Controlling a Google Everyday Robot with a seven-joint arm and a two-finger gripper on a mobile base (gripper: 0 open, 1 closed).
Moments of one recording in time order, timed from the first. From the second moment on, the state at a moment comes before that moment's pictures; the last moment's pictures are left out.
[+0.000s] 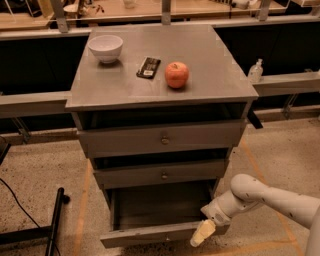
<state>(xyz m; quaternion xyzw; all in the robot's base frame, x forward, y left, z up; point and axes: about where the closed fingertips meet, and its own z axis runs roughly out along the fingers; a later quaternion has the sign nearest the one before) 0.448 -0.148 0.374 -0.45 0.83 0.33 0.08</state>
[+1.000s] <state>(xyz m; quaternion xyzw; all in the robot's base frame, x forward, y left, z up) 0.447 -0.141 0.320 -0.47 0.79 0.39 0.06</state>
